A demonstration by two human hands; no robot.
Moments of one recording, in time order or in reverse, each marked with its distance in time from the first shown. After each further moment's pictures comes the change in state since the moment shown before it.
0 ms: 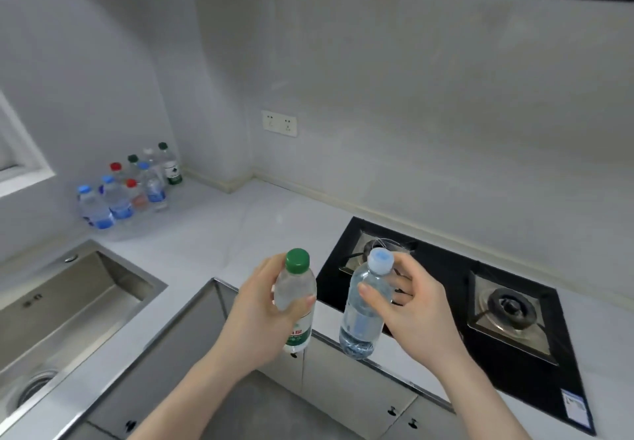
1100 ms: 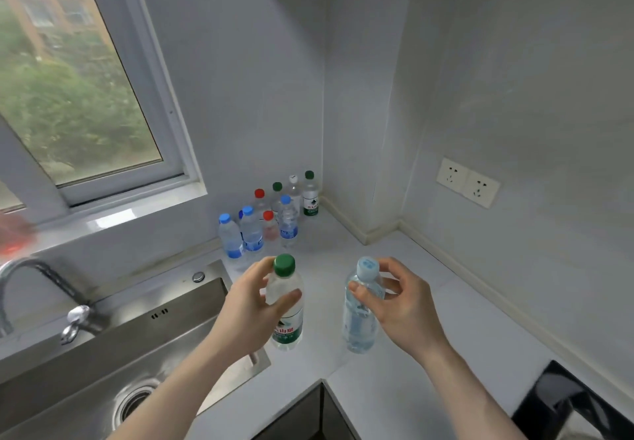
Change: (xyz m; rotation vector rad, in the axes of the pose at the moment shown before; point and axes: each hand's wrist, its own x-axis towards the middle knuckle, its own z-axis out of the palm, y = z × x) left_hand 0.233 -0.188 -0.251 0.104 0.418 -0.370; right_hand 0.374 0.006 0.330 0.155 -0.496 -0.072
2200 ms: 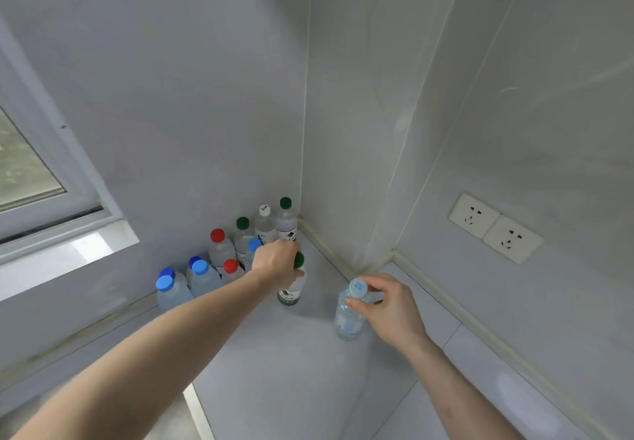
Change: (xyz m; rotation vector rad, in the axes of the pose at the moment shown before) left_hand 0.379 -0.082 0.086 0.908 -0.251 0.093; right_hand 0.252 0.122 0.018 -0.347 0.051 0.139
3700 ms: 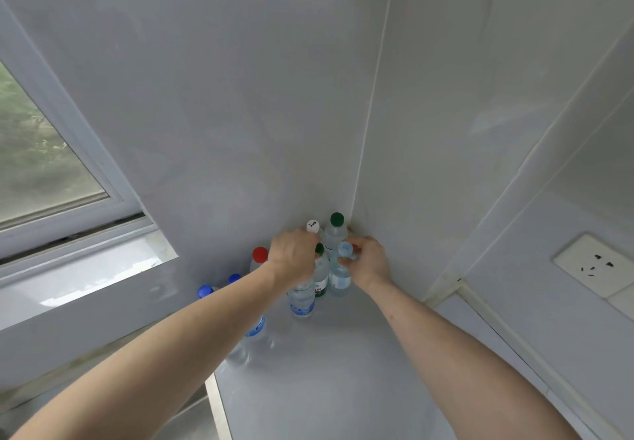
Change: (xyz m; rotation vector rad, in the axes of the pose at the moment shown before) left_hand 0.078 -0.082 -0.011 0.106 0.041 -0.065; right_hand 0.201 -0.043 0.143 -0.108 -0.148 0.066
